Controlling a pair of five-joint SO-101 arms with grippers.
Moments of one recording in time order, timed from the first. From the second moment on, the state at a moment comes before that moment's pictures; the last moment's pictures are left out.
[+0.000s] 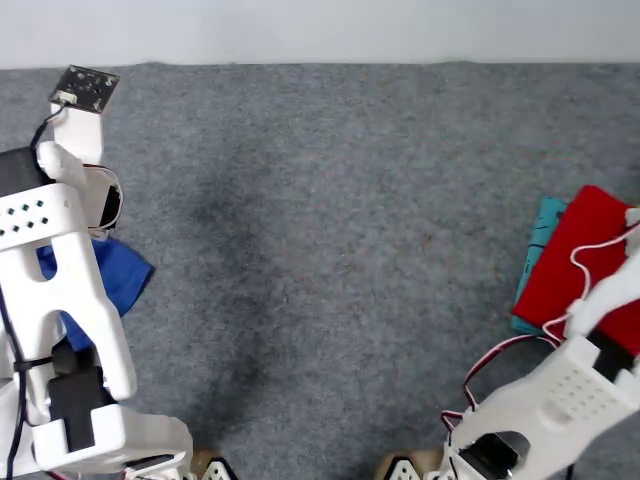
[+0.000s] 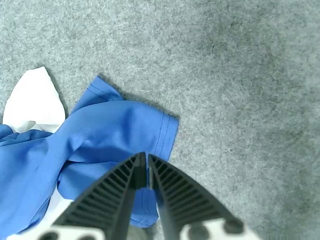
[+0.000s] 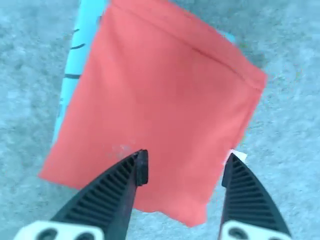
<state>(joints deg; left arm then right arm) -21.1 -1.0 -13.0 99.1 -19.5 38.8 24.7 -41.5 96.4 33.9</state>
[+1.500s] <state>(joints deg) -27.0 -7.1 -12.9 99.2 -27.0 22.6 0.3 -17.6 100.5 21.3</state>
